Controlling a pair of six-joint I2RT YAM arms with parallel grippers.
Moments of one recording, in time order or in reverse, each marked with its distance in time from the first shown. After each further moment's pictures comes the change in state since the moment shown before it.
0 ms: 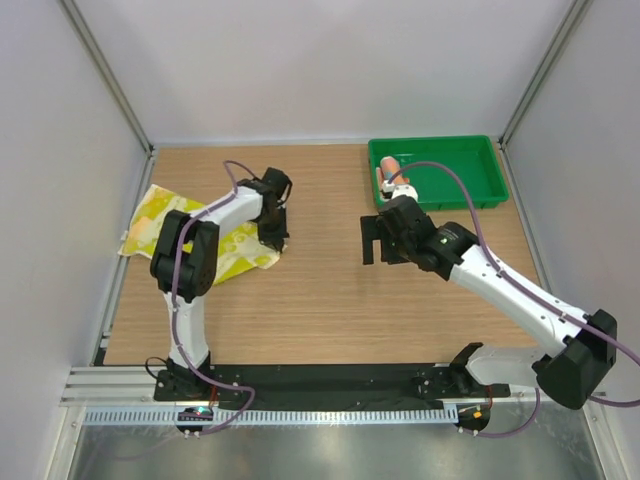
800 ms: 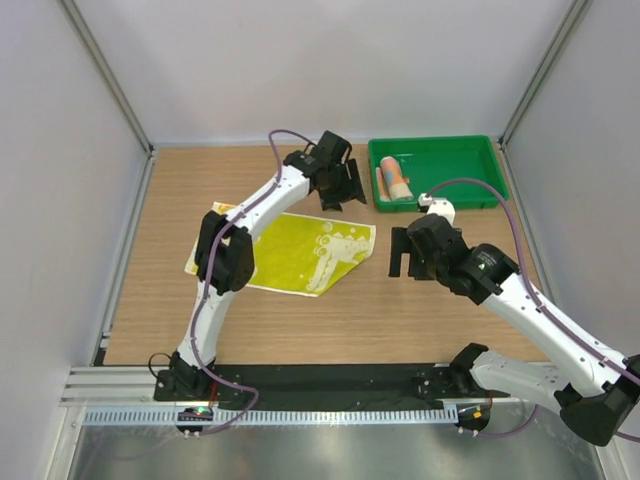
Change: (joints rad) left arm -0.263 0.249 0.664 0.007 0.113 -0.375; right arm -0.016 -0.247 -0.074 -0.184 0.121 0.098
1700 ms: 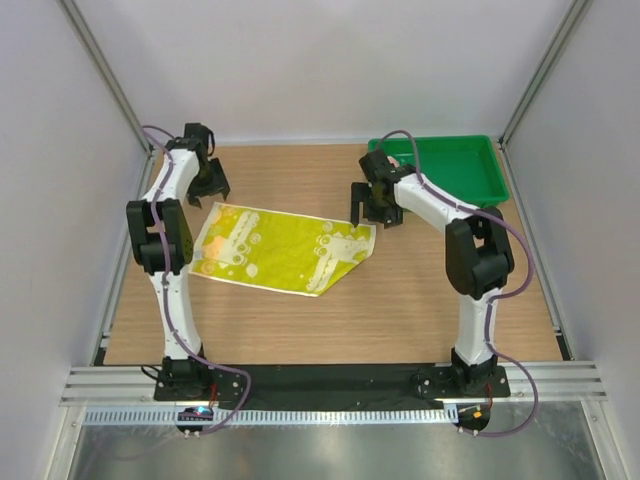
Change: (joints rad) left arm 0.649 -0.068 -0.182 -0.162 -0.262 0.435; right arm -0.249 0.958 0.502 0.192 -0.289 -0.127
